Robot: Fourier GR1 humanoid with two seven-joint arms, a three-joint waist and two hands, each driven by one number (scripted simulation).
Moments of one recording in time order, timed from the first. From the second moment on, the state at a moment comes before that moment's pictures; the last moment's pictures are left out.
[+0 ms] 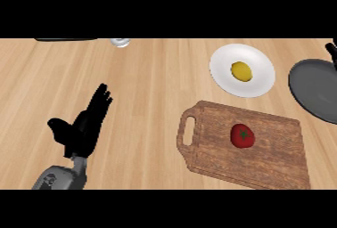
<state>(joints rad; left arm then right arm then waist) -0.14 0.25 -0.27 -1.50 0.28 0.27 0.07 -0.24 -0.57 -0.06 -1.71 -0.23 -0.02 -0.07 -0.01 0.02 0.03</state>
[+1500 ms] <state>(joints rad) -0.17 0.35 -0.08 -1.56 0.30 0.22 0.18 -0.20 -0.82 0.00 -1.54 0.16 0.33 -0.38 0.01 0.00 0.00</state>
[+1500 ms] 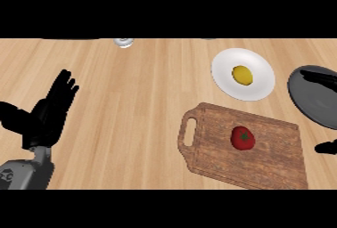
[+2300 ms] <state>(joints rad) -0.18 0.31 -0.06 -1.55 0.26 0.21 0.18 -0.37 -0.80 0.32 -1.64 0.46 0.62 -0.04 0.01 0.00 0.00</state>
